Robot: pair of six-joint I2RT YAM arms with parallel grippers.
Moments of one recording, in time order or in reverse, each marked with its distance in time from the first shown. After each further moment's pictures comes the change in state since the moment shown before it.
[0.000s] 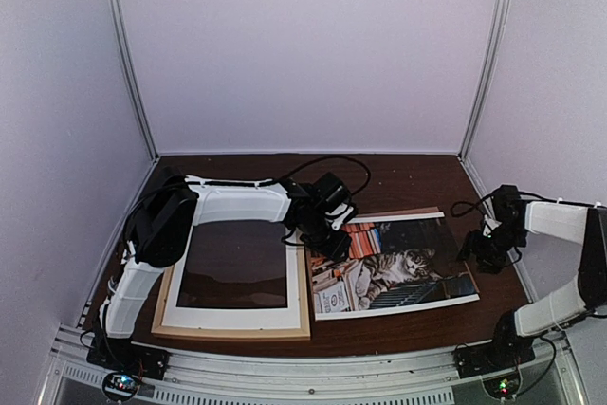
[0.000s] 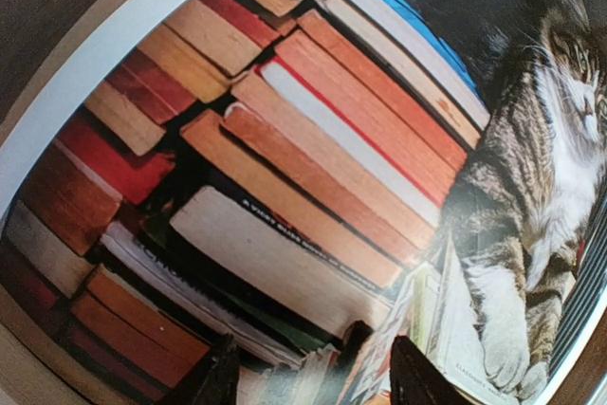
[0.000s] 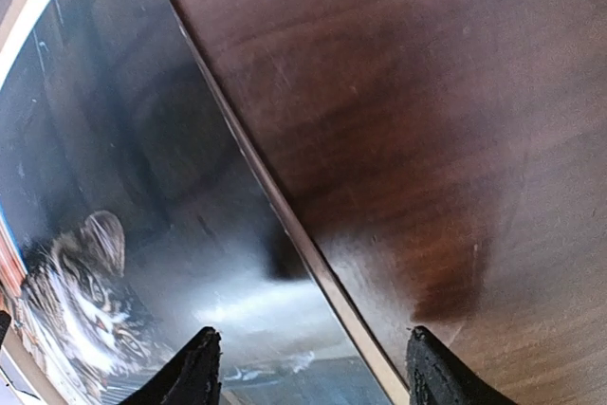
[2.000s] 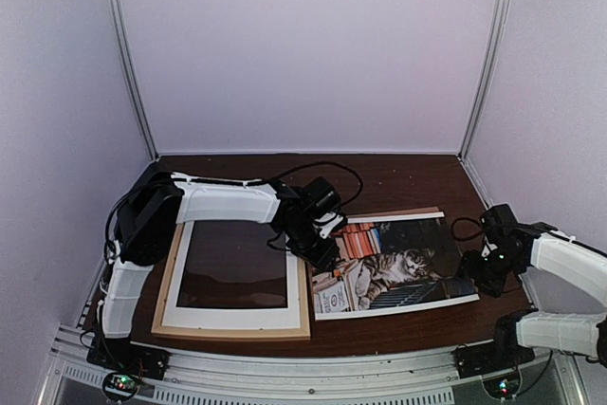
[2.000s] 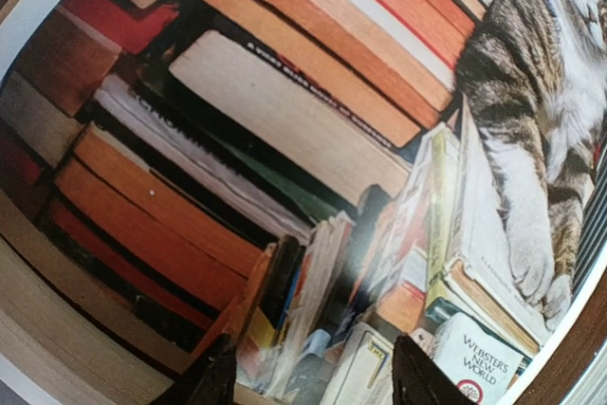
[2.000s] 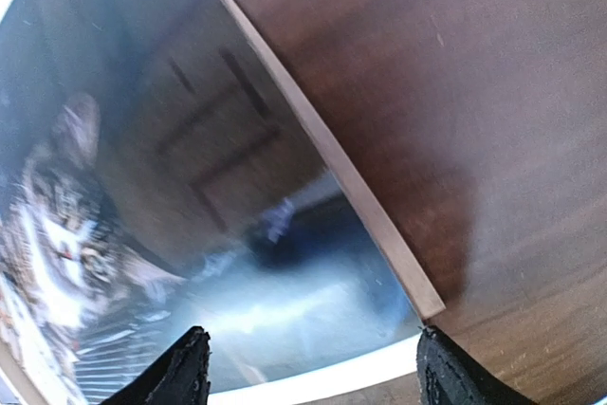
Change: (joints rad) left arm 0.000 -0.103 -0.138 -0.063 0.020 0.031; right arm 0.240 -0.347 -0.177 -0.118 0.176 0.296
